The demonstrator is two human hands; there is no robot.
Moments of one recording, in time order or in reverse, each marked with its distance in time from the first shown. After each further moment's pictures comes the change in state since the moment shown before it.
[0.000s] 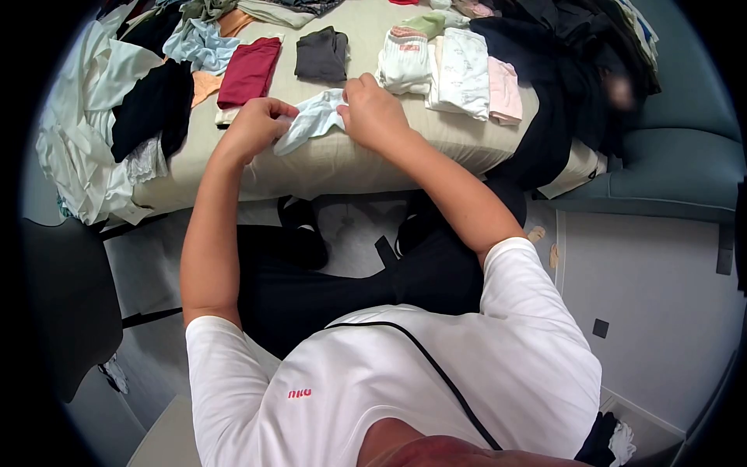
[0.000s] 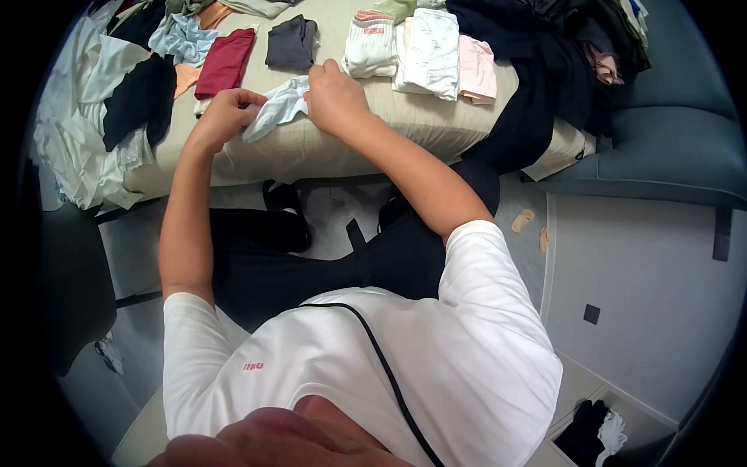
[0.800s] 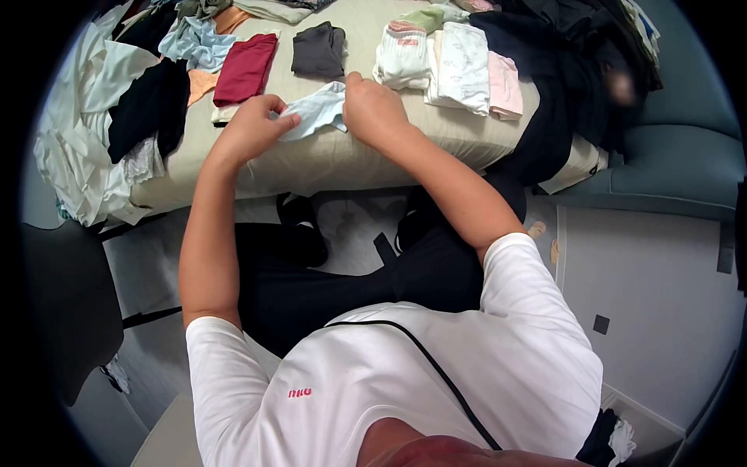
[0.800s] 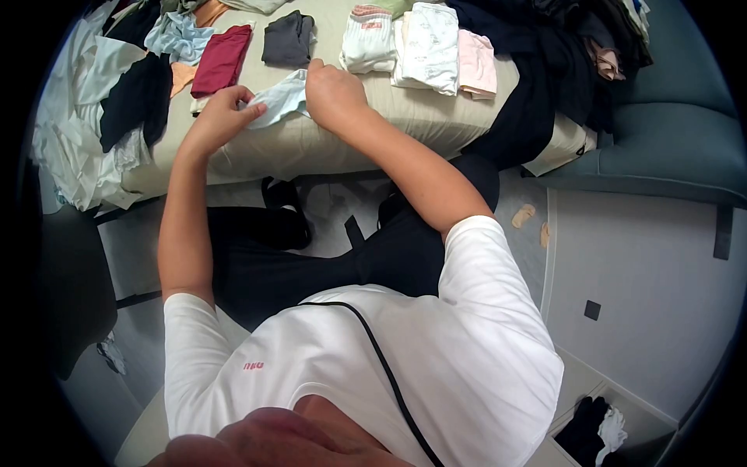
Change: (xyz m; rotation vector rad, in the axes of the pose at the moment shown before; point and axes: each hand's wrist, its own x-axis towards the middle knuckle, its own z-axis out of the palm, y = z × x) left_hand -0.012 0.008 -0.001 0.396 -0.017 0.111; right_hand 0.007 0.001 0.001 -0.088 -0.012 0.026
